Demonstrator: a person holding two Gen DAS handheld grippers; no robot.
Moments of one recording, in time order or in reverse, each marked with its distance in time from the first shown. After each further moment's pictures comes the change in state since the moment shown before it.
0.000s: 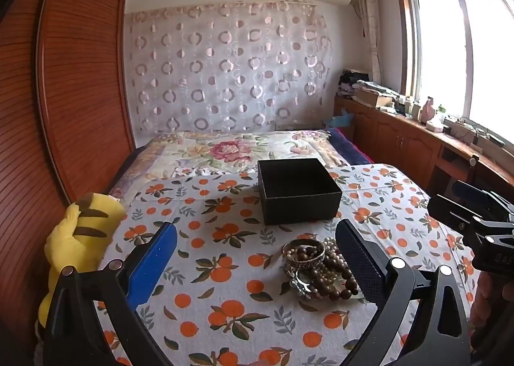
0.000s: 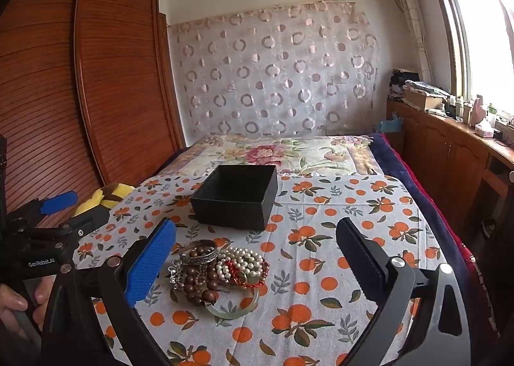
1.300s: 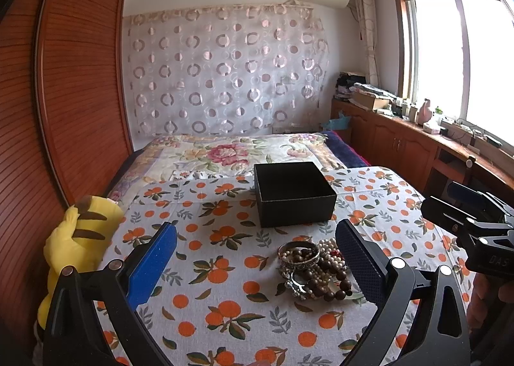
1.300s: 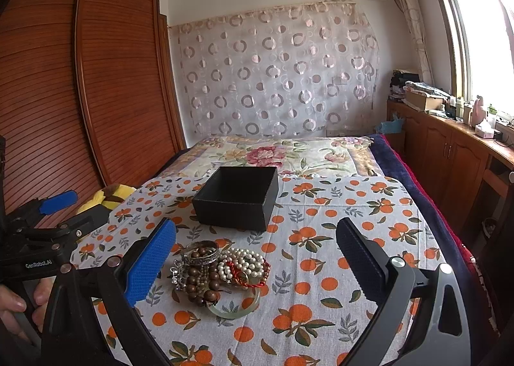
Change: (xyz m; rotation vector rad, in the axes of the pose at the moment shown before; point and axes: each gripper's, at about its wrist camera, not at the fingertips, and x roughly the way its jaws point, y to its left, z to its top) left arm -0.008 -0.013 0.002 0.000 -0.006 -0.002; right arm -0.003 0.001 0.001 0.001 -0.005 0.002
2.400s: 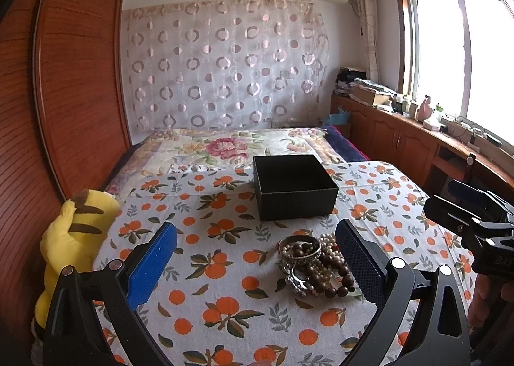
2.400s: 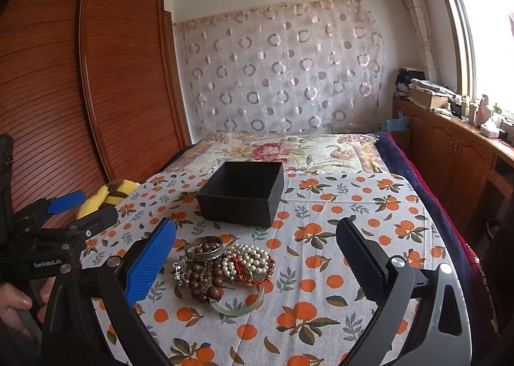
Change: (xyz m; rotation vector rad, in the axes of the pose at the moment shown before) left arm 0.006 -0.002 -0.005 -0.011 0.019 -0.011; right arm 0.002 0.004 0.000 -0.011 0.020 0.026
